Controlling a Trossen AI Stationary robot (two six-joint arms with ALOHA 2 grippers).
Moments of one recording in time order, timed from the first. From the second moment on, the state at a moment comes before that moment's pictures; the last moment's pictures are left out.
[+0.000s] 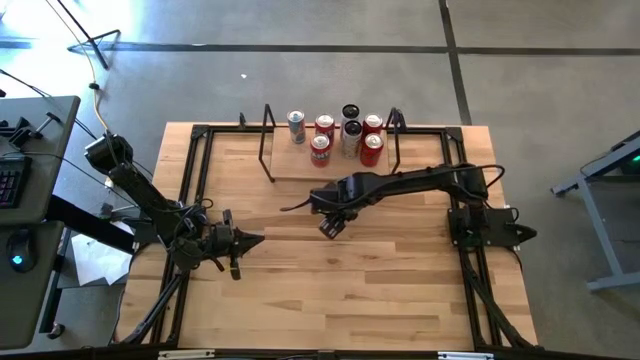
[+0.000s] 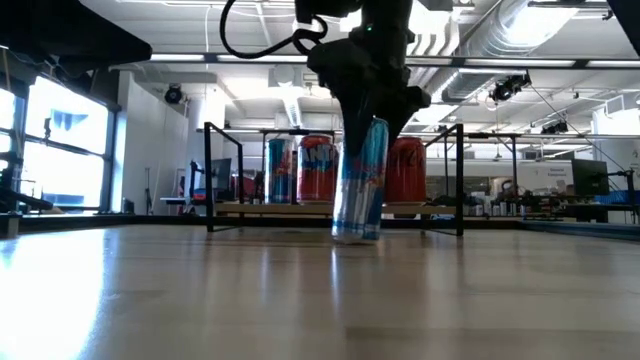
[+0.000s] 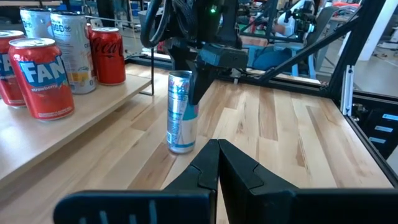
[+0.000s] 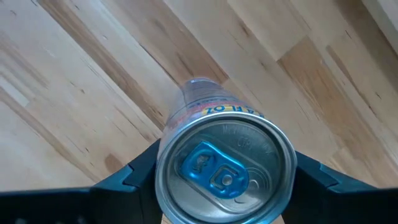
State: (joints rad) left arm -0.84 1.04 0.29 0.44 -1.08 -0.39; right arm 0.03 1.99 1.72 -1.13 0.09 0.75
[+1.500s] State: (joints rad) left arm -0.84 1.04 0.29 0.43 -1.05 -0.39; right arm 0.10 1.97 2.00 -1.26 0.28 0.51
